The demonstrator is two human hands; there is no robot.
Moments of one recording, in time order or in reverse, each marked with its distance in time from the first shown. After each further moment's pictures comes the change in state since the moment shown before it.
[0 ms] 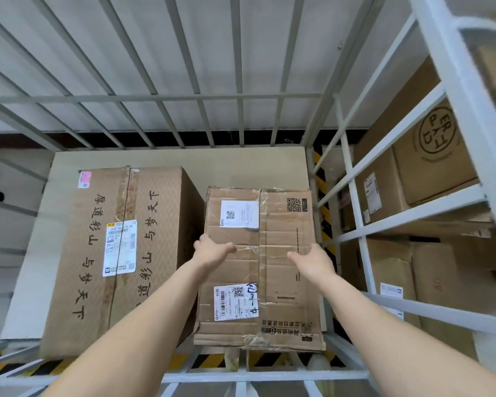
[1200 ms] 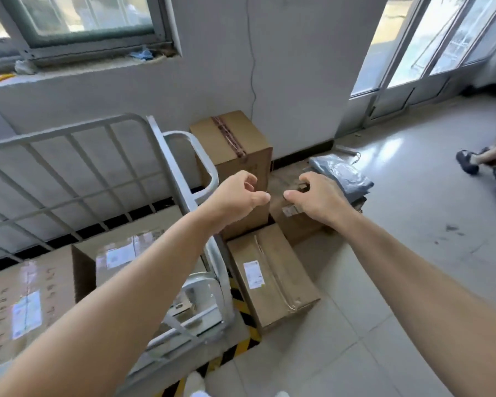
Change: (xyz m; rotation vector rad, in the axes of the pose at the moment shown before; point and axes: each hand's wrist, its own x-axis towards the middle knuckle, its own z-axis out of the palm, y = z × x) left_hand -0.564 0.131 0.199 0.355 -0.241 1.051; right_hand -0.409 0.268 -0.359 0.023 0.666 -0.319
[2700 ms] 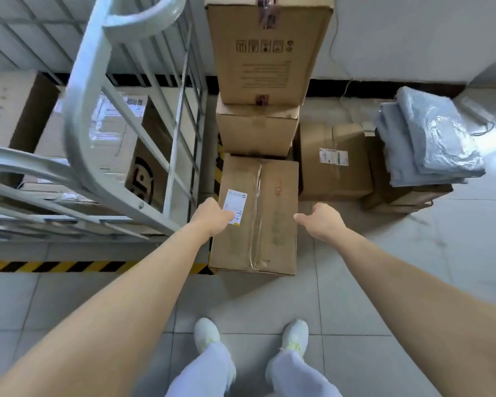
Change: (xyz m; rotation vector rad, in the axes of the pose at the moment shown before) left_hand 0.154 -0.229 0.319 -0.094 0.191 -0.884; right_hand 0.199 0.312 0.210 -0.191 -0.651 0.094
